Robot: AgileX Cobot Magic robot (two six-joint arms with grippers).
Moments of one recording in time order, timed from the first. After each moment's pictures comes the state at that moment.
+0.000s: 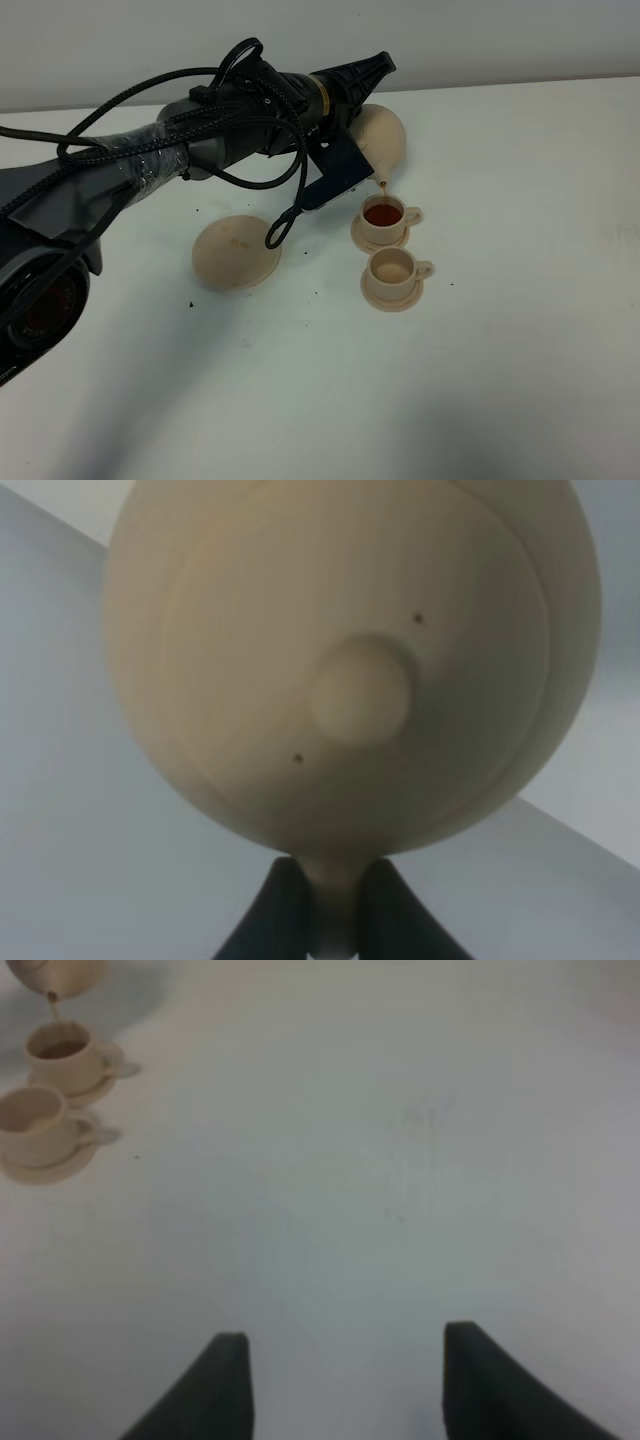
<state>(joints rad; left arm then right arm) -0.55 2.25 -1.76 0.46 0.20 1.87 0.10 -0.01 -0.49 0.07 1.06 -0.10</state>
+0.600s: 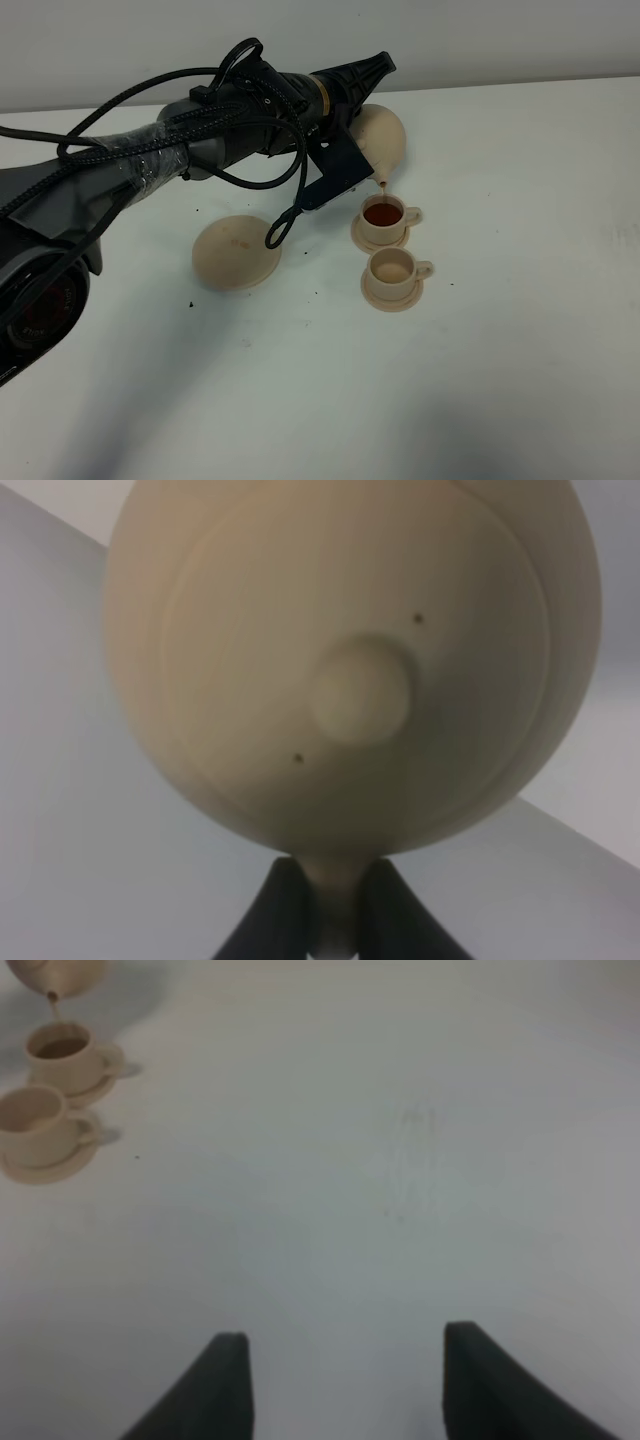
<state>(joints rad) -0.55 2.25 -1.76 0.46 0.20 1.87 0.10 -0.01 -0.49 0.07 1.06 -0.10</state>
